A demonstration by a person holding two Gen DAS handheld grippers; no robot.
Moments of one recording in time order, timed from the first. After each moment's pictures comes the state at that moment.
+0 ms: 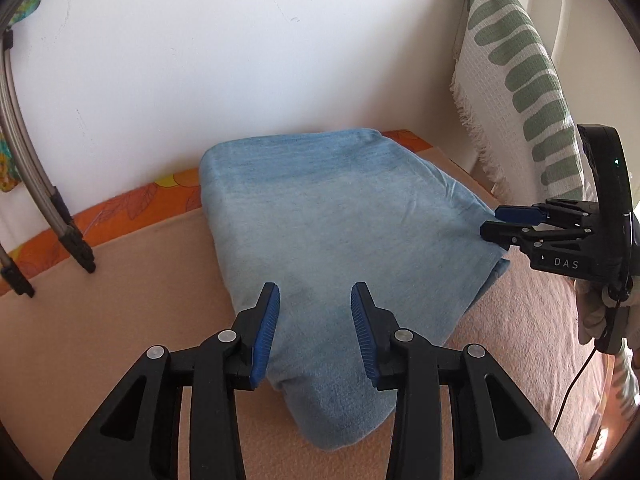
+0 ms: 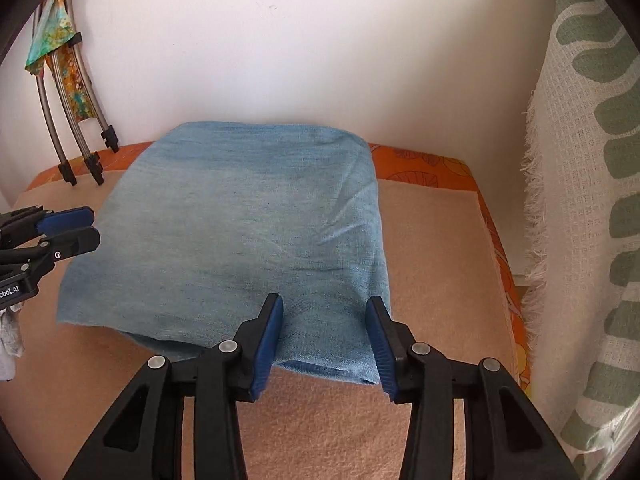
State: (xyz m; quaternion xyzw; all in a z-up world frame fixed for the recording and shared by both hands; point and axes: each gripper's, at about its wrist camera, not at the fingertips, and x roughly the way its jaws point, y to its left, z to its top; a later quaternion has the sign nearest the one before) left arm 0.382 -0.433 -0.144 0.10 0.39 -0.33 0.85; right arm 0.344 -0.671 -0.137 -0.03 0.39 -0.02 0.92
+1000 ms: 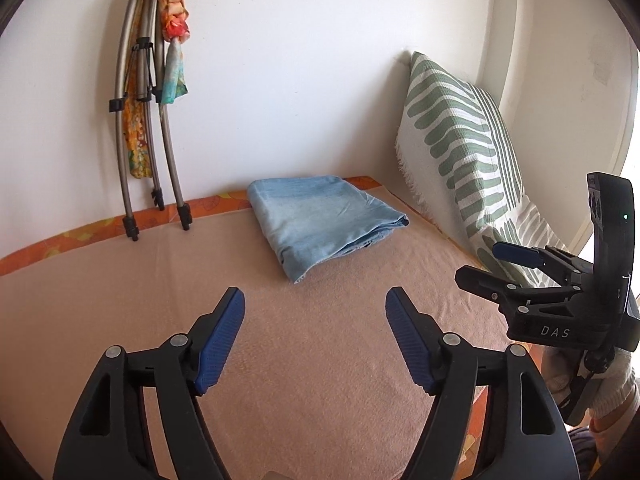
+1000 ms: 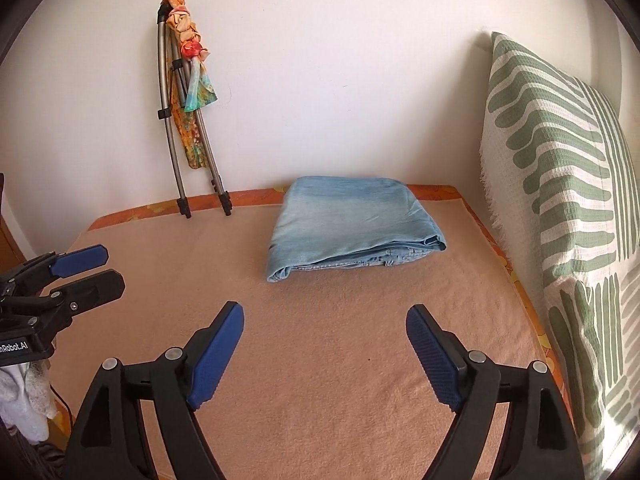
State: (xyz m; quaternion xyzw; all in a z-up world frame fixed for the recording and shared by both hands) left arm 0.188 -0.288 -0.027 0.05 0.30 -0.33 0.89; right arm 0.109 -0.503 -0.065 0.02 0.27 -0.04 0.96
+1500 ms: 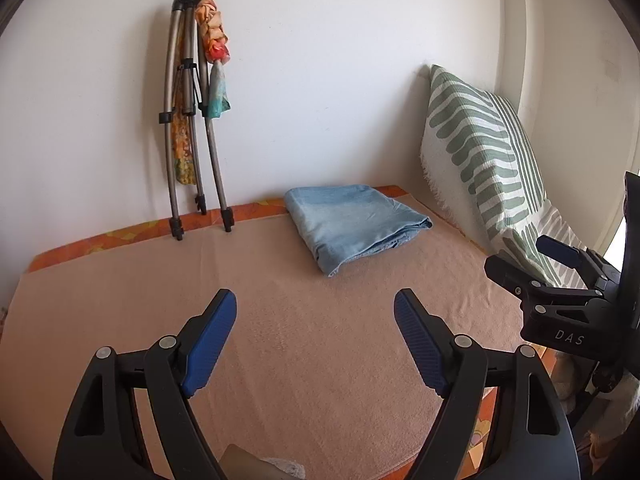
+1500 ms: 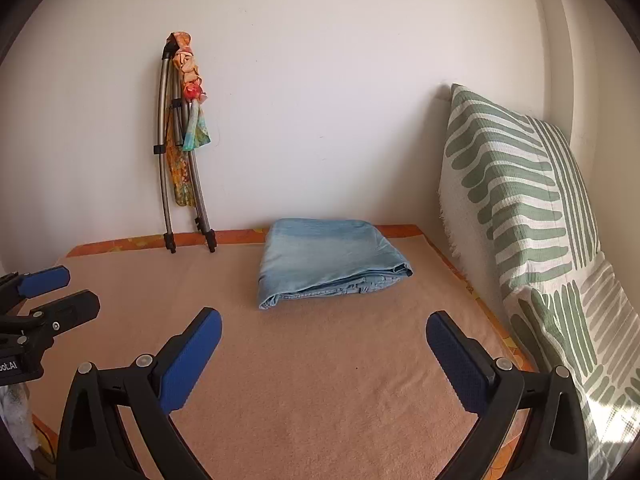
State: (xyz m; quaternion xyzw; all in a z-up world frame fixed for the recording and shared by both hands) left arm 0.156 -0.259 -0.025 0.06 0.27 -0.28 0.92; right arm 0.064 -0.465 -0.058 0.01 0.19 -0.11 0.98
